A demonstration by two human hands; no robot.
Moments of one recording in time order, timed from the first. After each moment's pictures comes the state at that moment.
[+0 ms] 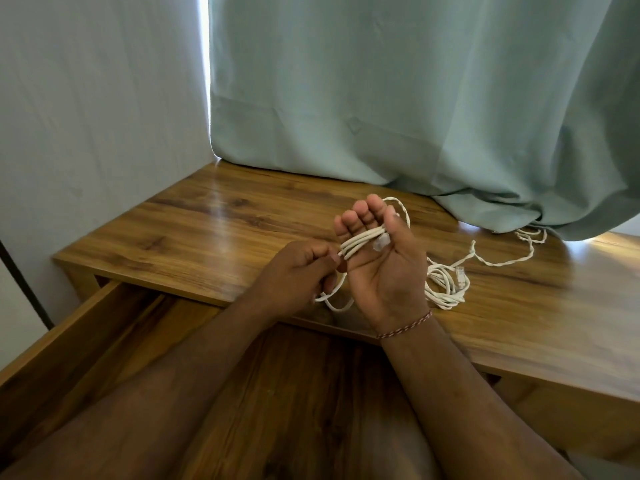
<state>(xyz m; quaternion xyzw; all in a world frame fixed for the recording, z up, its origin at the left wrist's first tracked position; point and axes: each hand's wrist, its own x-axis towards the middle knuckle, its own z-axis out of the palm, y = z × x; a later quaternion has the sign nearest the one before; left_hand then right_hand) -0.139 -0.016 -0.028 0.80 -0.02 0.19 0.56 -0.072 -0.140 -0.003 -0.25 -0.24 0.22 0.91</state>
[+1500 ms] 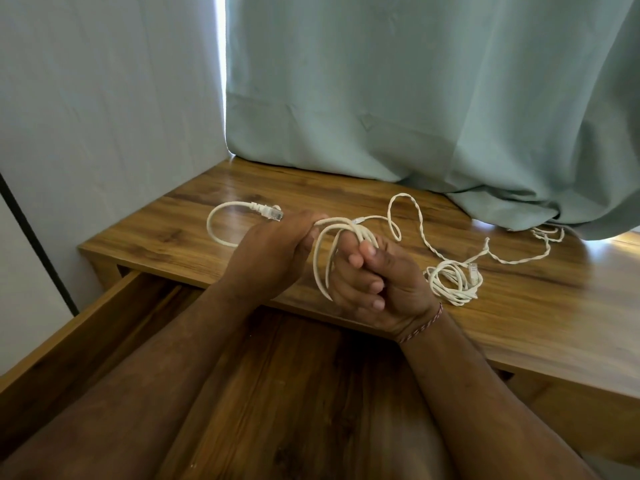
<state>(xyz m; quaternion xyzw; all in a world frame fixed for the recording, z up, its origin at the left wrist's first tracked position) -0.150 0.031 -0.032 0.88 -0.09 0.43 0.16 -0.074 -0.151 -0.014 -0.25 -0.48 0.49 0.68</state>
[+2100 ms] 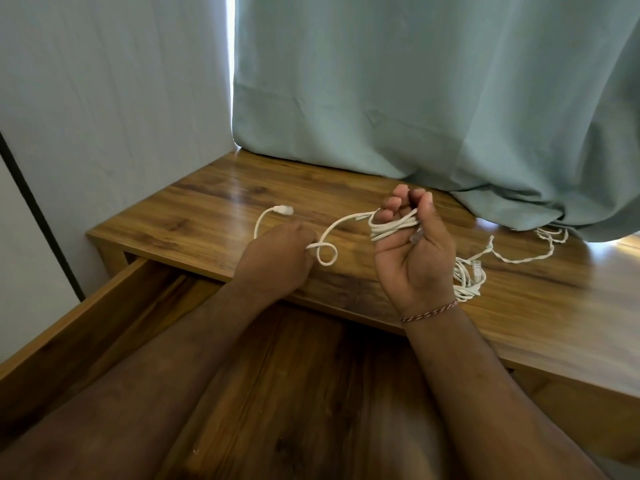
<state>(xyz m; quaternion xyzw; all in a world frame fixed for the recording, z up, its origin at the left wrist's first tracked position) -0.140 0.032 -0.059 0.94 0.07 0.30 0.12 -0.068 -0.151 -0.001 -0.20 -0.23 0.22 0.92</state>
